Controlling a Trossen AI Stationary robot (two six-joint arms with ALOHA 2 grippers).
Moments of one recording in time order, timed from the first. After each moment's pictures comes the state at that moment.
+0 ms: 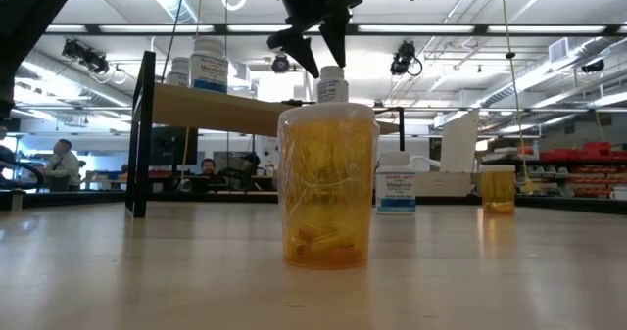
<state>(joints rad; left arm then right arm) 0.25 2.00 2.10 -1.12 -0.25 -0.45 -0.23 1.48 1.99 -1.36 0.28 0.23</state>
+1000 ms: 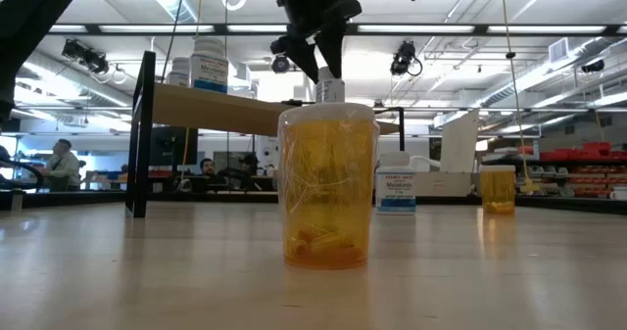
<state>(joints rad) 0.25 2.02 2.10 -1.14 -0.25 -0.35 -0.23 1.48 1.99 -1.36 0.28 0.29</state>
